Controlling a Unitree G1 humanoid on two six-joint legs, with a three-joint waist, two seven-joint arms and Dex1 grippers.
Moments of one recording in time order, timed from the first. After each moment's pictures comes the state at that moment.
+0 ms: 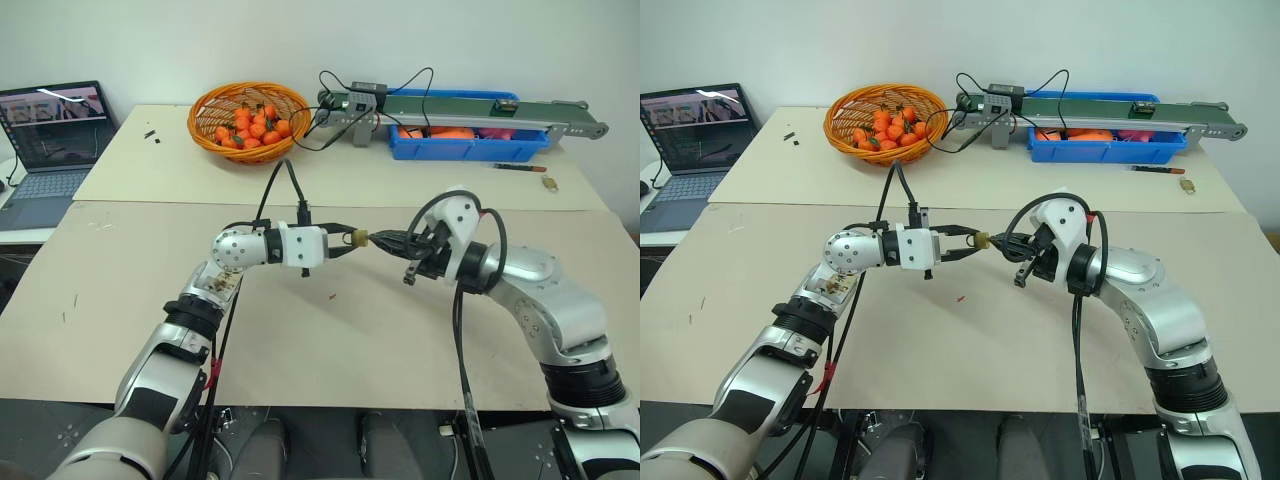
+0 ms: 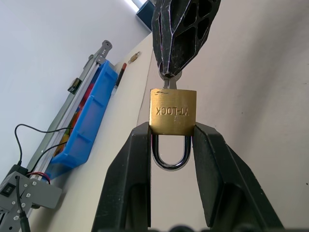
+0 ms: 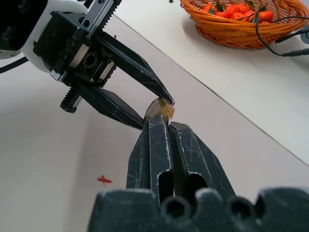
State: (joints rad) left arm -0.82 0.34 -0.27 0.59 0.07 -0.63 -0.93; right arm -0.47 -0.64 0.06 -0.33 0.45 0.60 0.69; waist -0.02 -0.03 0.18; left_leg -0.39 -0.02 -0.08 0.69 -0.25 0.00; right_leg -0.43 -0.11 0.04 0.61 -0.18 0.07
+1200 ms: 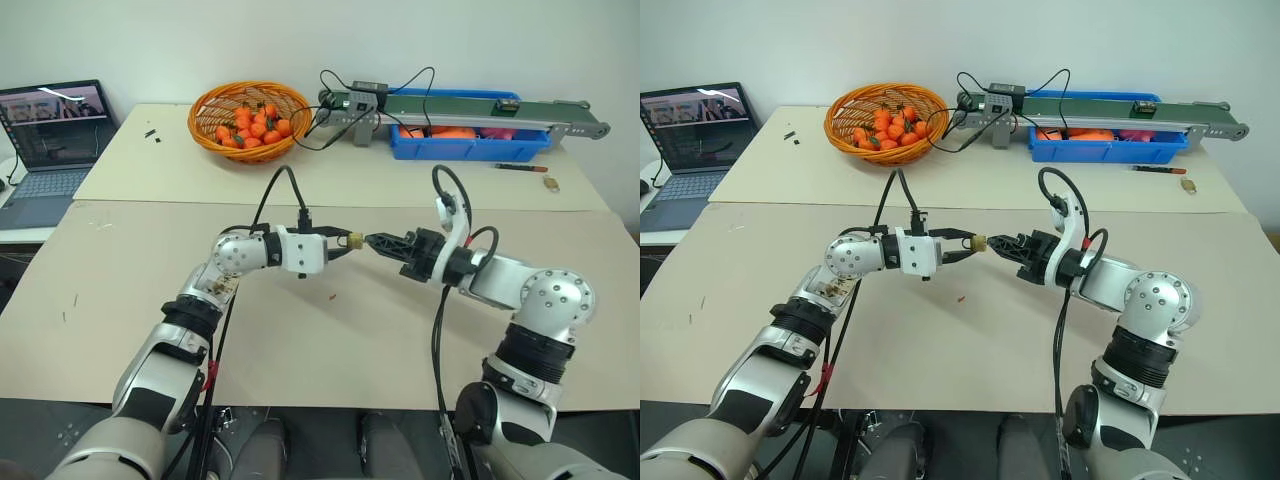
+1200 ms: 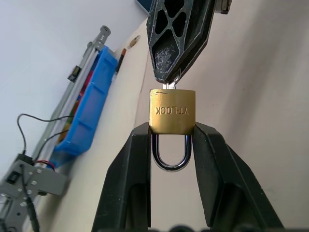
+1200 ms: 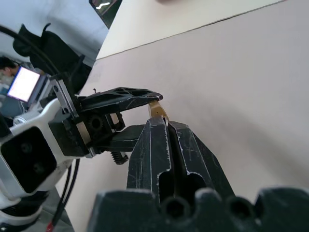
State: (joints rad) left arm -0.82 0.36 -0.29 0.63 0.23 -0.74 -0.78; right arm -0.68 -0.14 -0.56 -0.20 0.84 1.59 0.22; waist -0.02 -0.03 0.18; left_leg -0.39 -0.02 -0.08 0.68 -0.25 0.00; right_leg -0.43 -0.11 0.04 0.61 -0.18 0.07
